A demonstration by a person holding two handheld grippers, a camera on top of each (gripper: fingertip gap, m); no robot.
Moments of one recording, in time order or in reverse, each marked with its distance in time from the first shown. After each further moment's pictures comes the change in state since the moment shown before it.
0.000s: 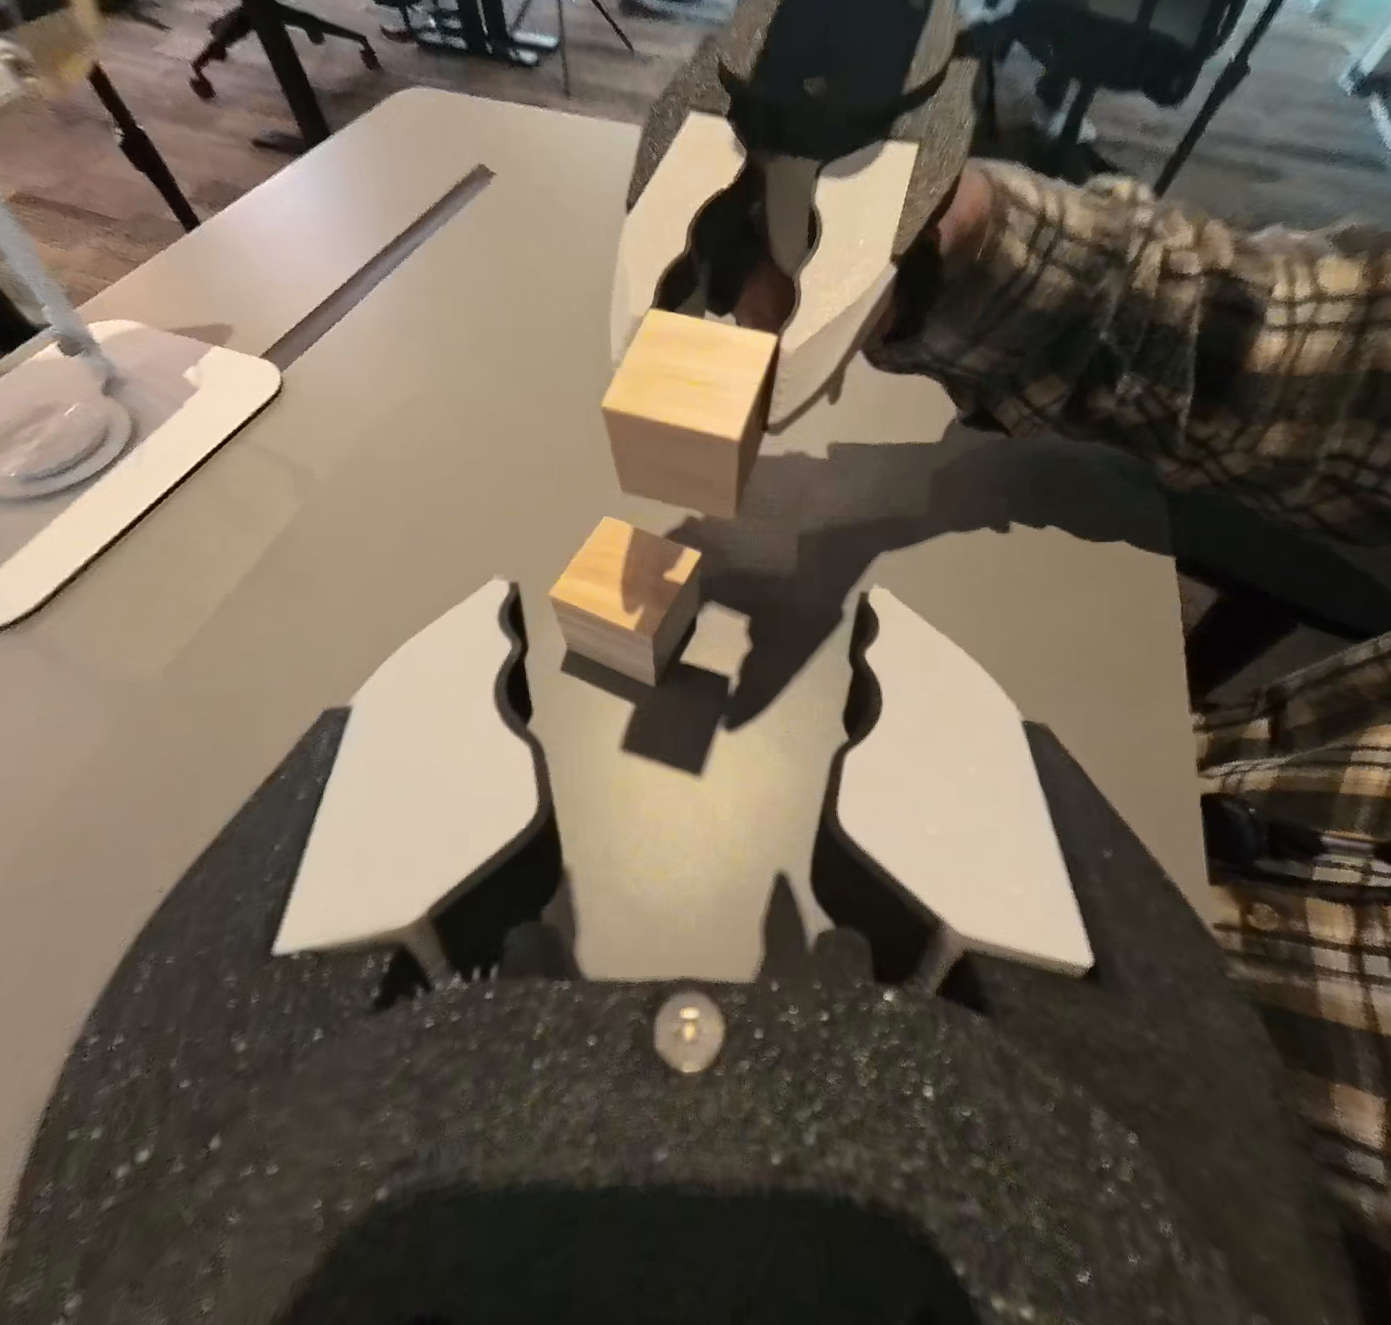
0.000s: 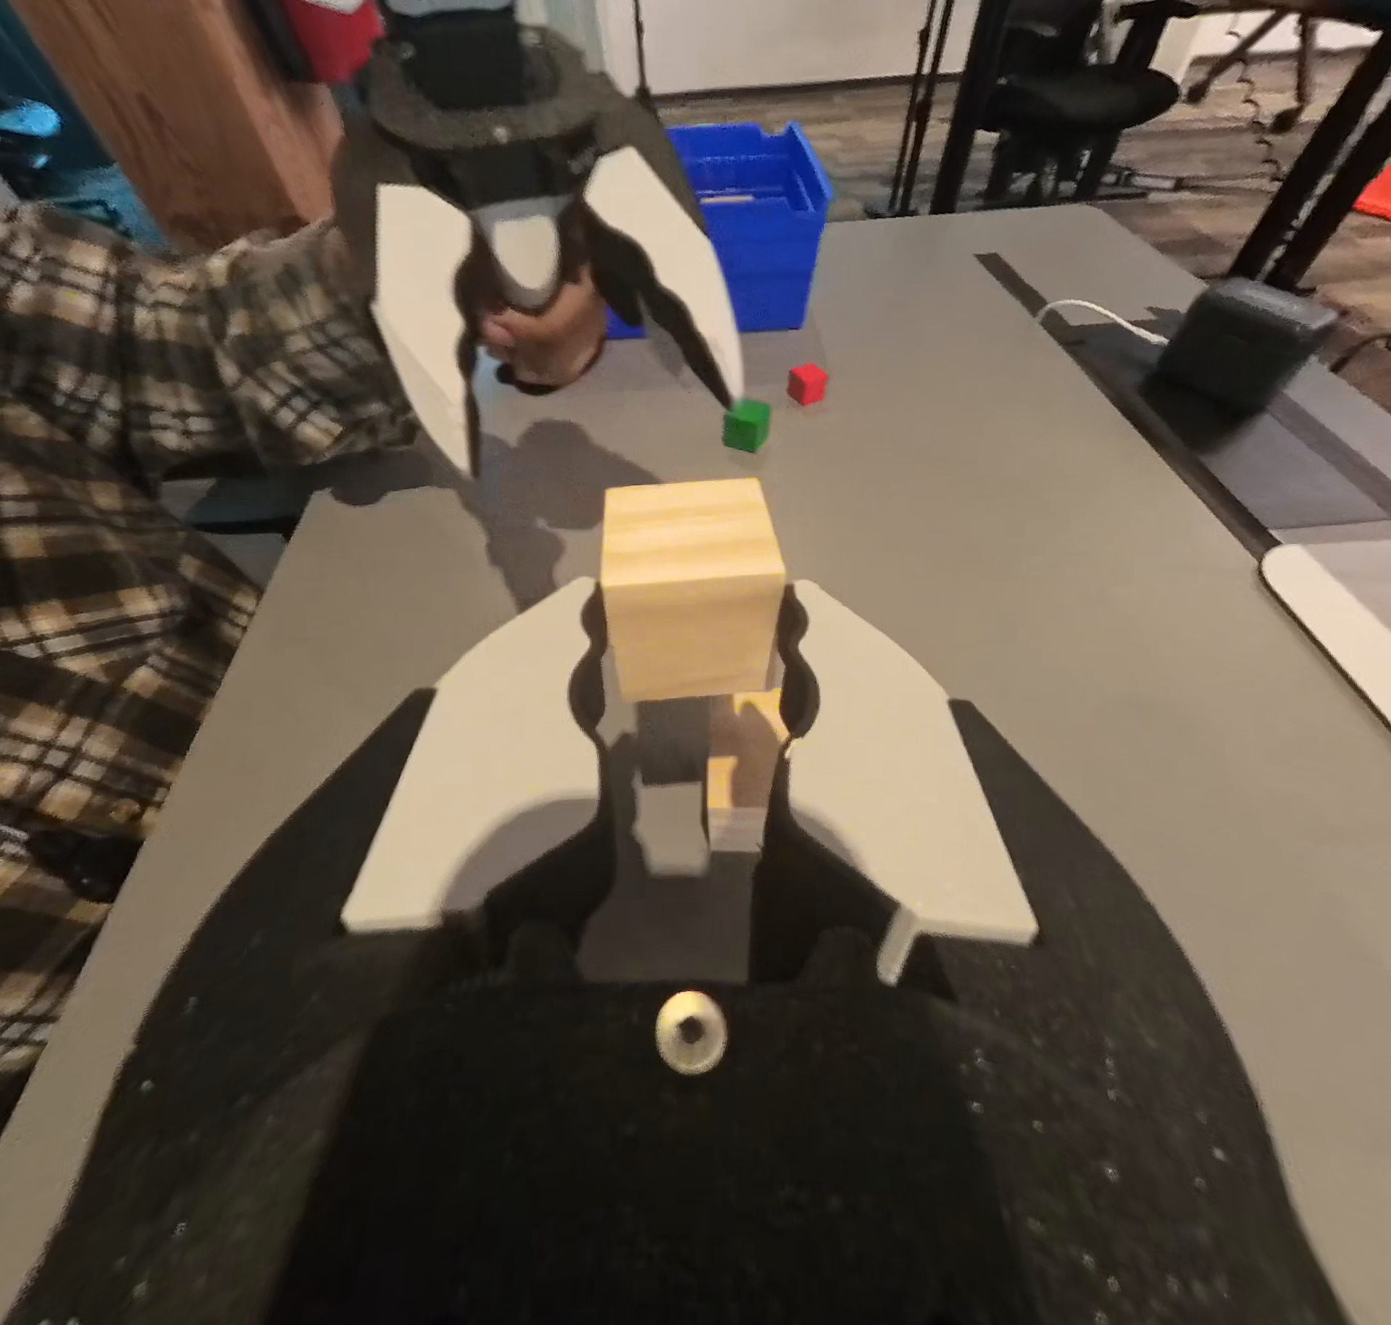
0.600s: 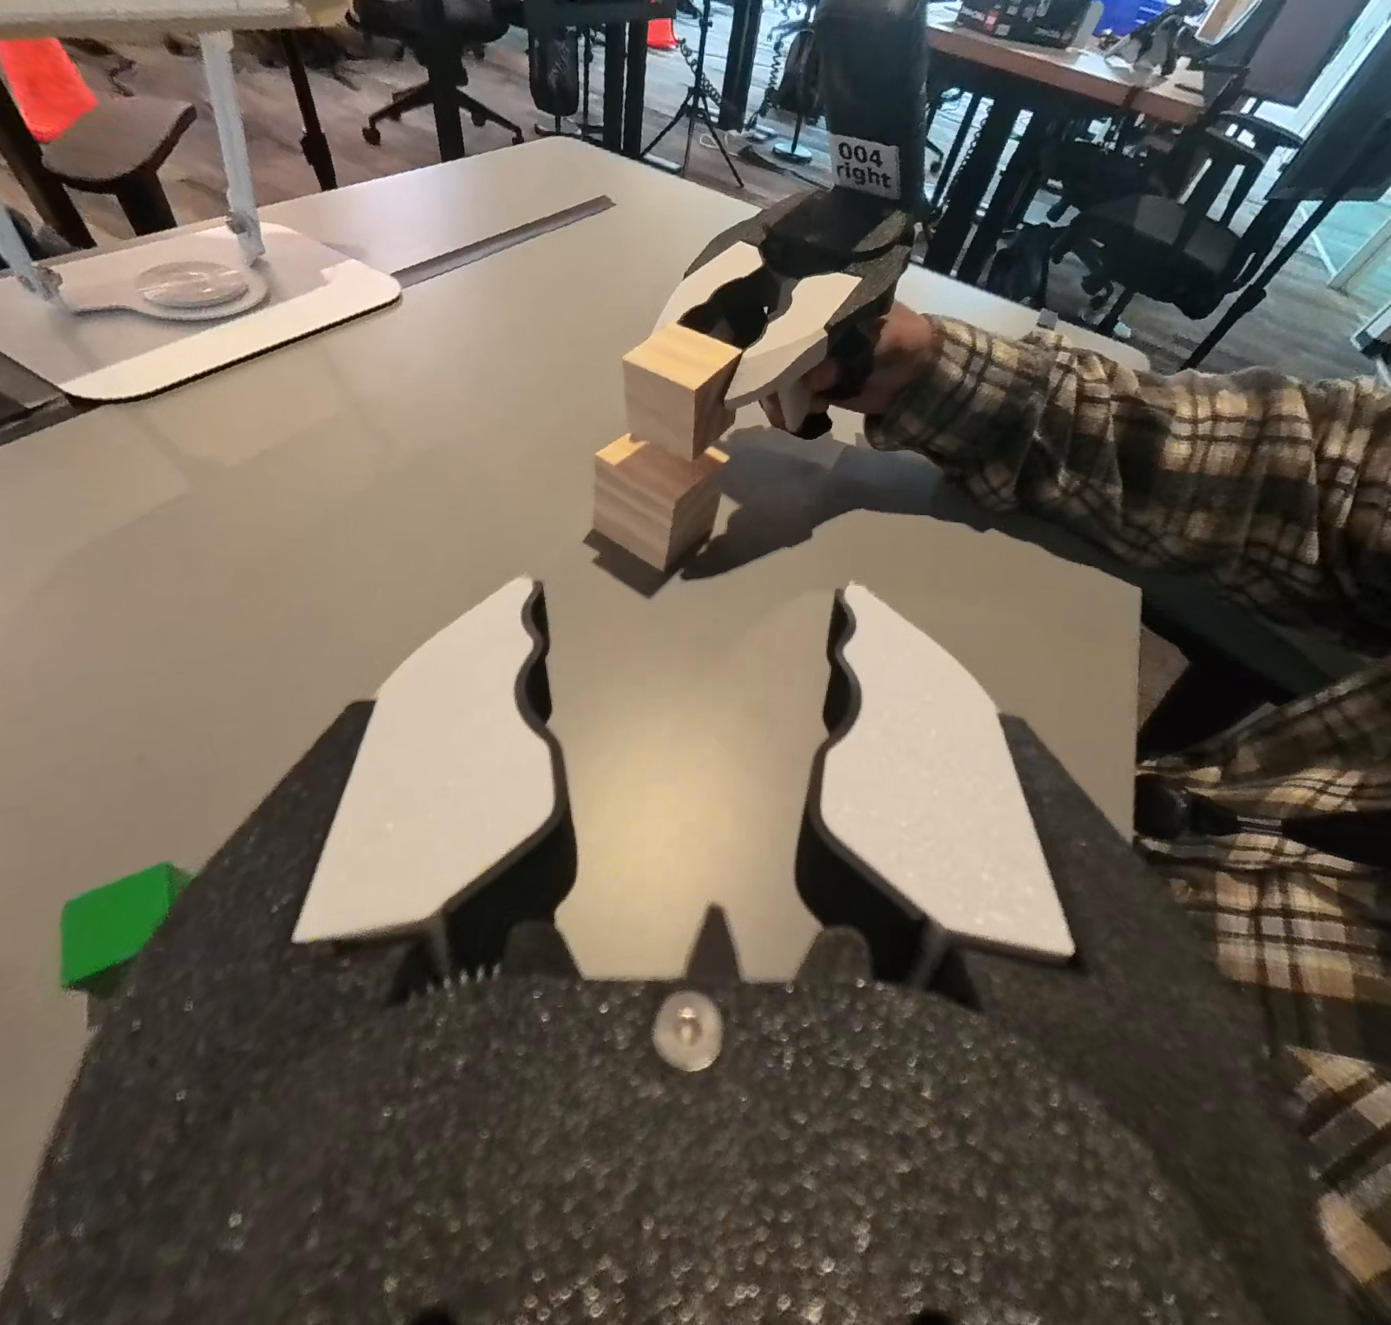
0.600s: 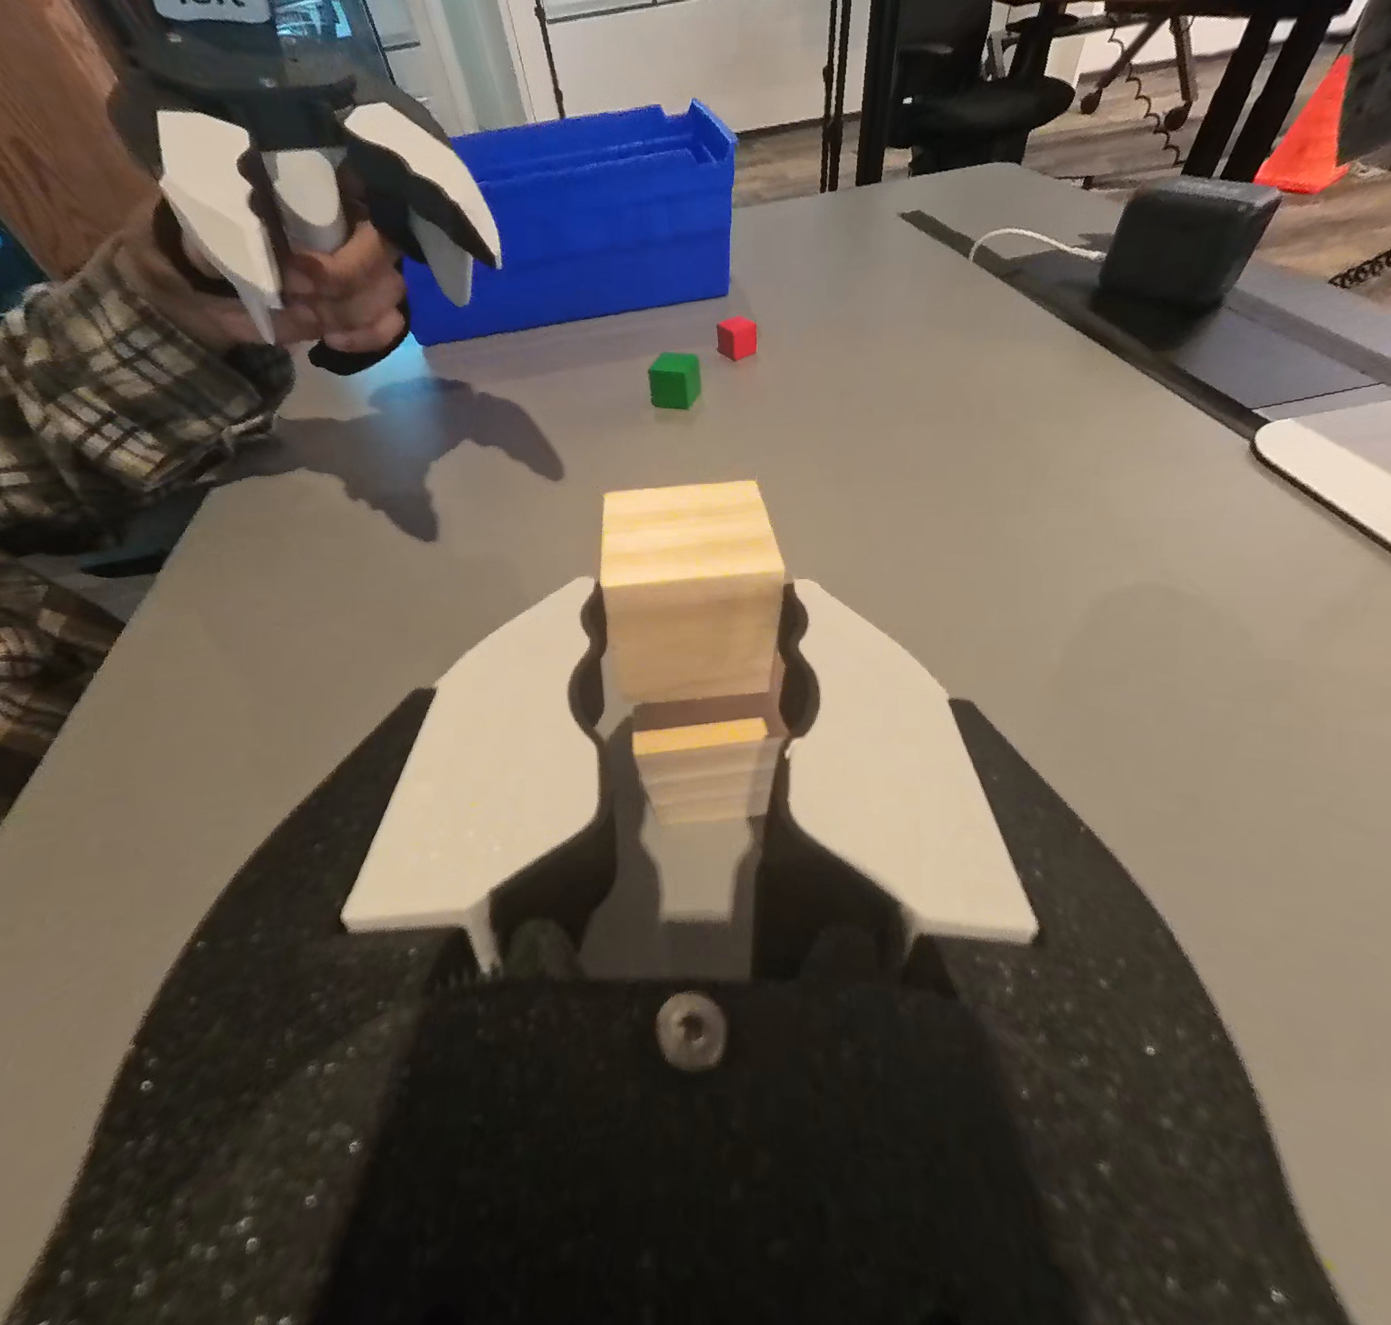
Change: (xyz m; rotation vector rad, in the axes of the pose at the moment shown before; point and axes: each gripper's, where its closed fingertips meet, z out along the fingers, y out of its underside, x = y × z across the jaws) left arm 0.002 0.051 -0.065 0.139 -0.116 -0.177; right arm 0.027 0.051 0.019 0.066 0.080 0.091
